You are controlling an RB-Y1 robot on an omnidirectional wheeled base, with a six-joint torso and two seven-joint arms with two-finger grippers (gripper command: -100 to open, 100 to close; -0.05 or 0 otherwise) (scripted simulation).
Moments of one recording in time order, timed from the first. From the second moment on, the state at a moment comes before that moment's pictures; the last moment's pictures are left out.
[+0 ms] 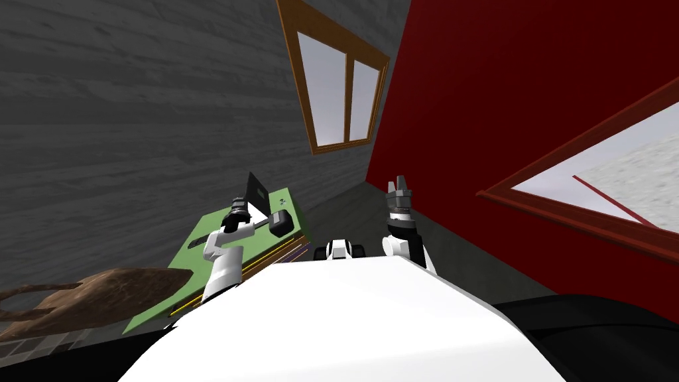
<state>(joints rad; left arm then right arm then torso) -0.04 0.39 0.56 -1.43 -0.15 0.11 -0.08 0.51 -0.04 0.07 -2.31 -0.06 -0.38 0.14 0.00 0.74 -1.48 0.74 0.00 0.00</state>
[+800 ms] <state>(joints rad) -0.18 0.30 0.61 -1.39 -0.23 0.16 -0.16 0.51 -0.04 0.07 -2.31 -0.06 -0.38 0.14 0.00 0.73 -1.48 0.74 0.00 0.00</state>
